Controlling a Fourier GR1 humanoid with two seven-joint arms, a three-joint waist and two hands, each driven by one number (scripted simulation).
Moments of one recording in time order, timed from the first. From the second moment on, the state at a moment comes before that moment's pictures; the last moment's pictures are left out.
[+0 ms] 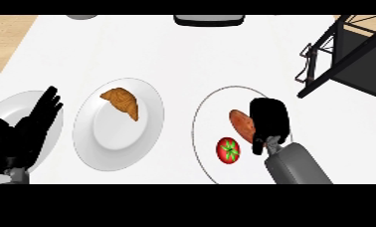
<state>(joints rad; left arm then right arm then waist) 0.03 0.34 0.12 -1.45 0.12 -0.03 0.11 -0.28 -0.18 0.41 -1.33 1.16 0.25 0.66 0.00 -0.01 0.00</state>
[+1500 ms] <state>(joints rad) 0.04 0.33 0.17 -1.45 0.11 -0.06 0.11 -0.02 -0.50 -0.52 -2.34 0.17 0.47 0.68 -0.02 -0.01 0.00</state>
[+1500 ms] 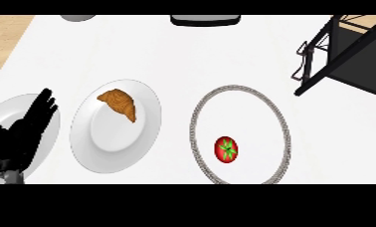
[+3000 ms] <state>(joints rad) 0.00 0.30 0.19 -1.43 0.08 -0.09 0.12 -0.41 -1.01 -0.50 -1.73 0.32 0.38 0.62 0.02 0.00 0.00</state>
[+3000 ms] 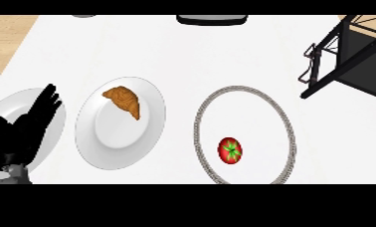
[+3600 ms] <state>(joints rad) 0.01 0.27 0.19 -1.42 0.05 -0.09 0.09 -0.56 -0.97 -0.39 -1.33 0.45 0.24 0.41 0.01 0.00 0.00</state>
